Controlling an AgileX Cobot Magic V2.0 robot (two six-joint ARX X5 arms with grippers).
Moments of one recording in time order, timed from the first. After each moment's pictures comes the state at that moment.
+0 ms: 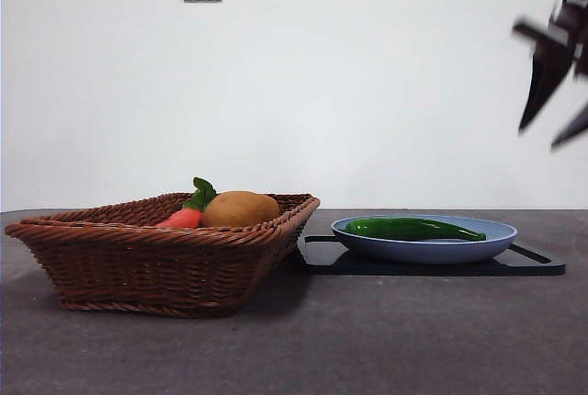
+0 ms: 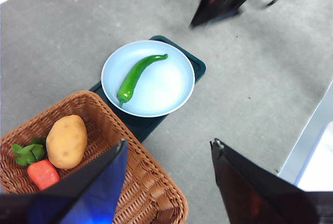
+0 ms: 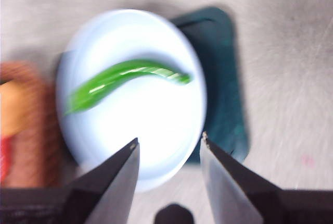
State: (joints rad) left arm -0.73 1.30 1.61 -0.96 0.11 0.03; right arm -0.09 1.63 1.35 -0.80 -0.49 0.16
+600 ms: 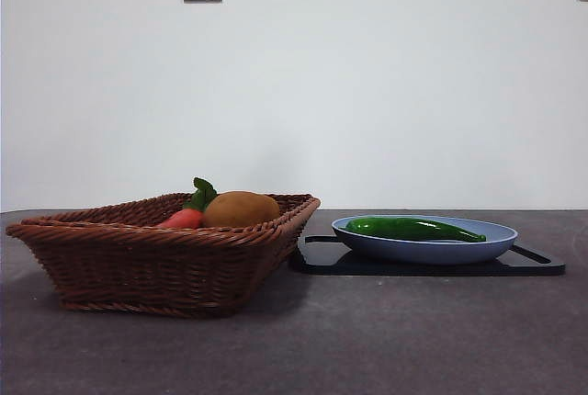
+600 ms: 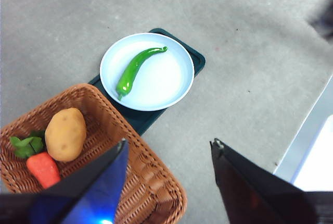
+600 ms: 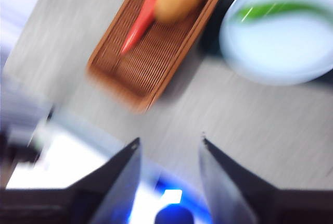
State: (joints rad) left arm -0.73 1.30 1.61 -0.99 0.11 0.03; right arm 0.26 1.02 1.35 -1.24 -0.50 0.04
